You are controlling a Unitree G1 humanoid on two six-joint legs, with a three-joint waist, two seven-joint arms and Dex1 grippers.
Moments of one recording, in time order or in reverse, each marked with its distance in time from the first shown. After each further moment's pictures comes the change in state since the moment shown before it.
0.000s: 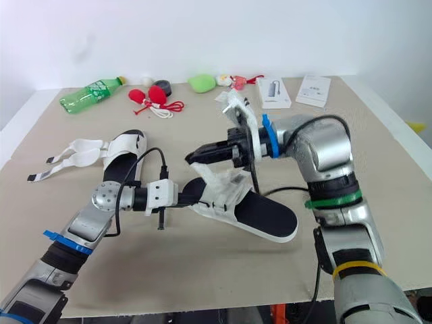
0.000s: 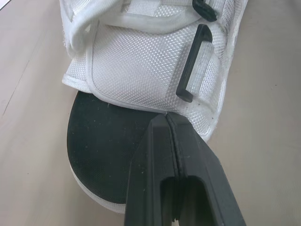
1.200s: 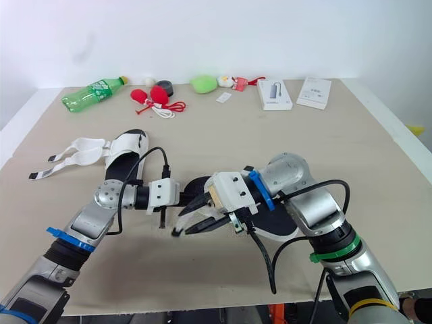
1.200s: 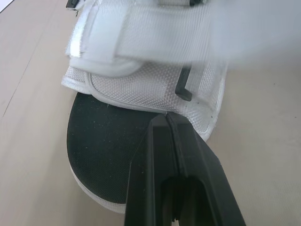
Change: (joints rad) left arm -0.021 -0.005 -0.015 0.031 -0.002 -0.017 -0.003; right arm 0.272 -0.103 0.171 -0.256 -0.110 -0.667 0.182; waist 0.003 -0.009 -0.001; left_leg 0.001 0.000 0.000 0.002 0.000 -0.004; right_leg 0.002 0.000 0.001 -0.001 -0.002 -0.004
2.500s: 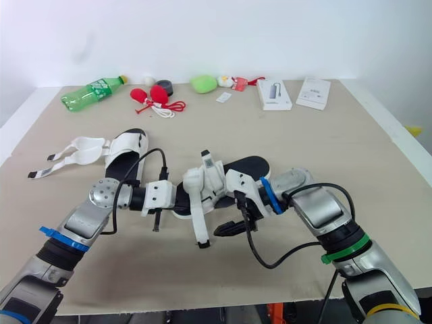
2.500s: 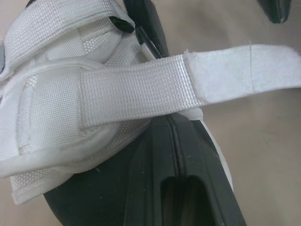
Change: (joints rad) left arm 0.001 0.048 0.002 -0.023 -0.020 0.015 -0.042; right arm 0.031 -0.112 0.079 0.177 -0.041 0.458 -0.106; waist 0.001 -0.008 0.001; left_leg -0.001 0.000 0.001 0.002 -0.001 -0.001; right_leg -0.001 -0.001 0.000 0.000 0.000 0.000
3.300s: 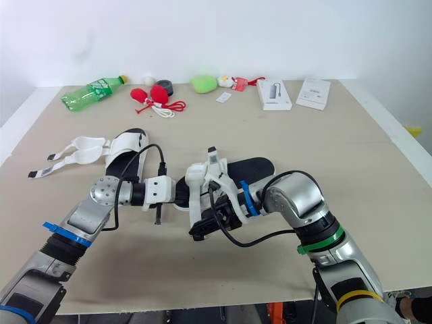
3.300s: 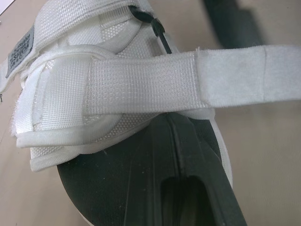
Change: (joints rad) left arm -0.033 -0.011 0.003 0.084 0.016 -0.067 0.052; right arm -0.093 0.198 -0.052 -0.061 0.241 0.634 -0.319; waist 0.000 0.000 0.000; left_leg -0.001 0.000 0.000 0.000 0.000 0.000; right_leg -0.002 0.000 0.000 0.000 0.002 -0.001
